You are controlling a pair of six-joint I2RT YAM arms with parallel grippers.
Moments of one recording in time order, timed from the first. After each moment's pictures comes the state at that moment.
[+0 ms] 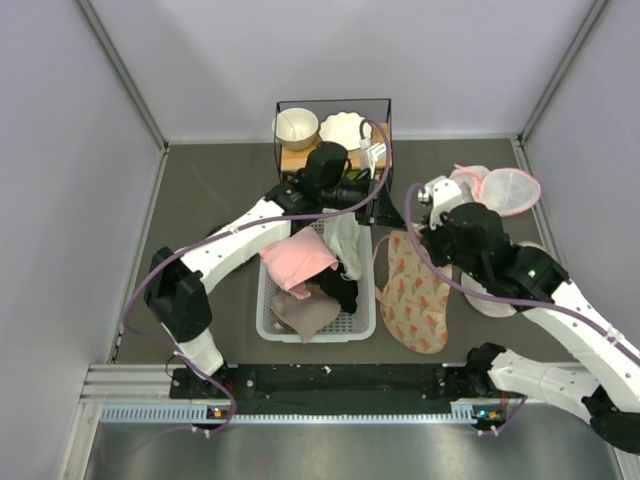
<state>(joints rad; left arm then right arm) -0.75 1.71 1.54 -0.16 0.78 -0.73 0.75 0.92 1.15 -0.81 0.29 0.05</state>
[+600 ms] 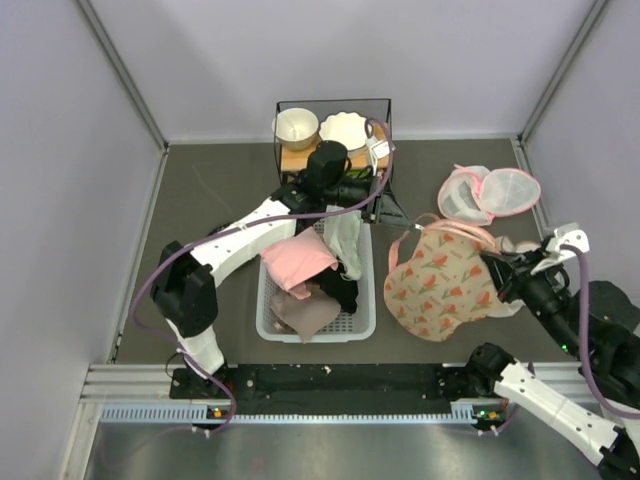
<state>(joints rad) -0.74 1.74 1.53 0.03 0.92 -0.85 0.75 0.33 1.08 -0.82 0.37 0.12</state>
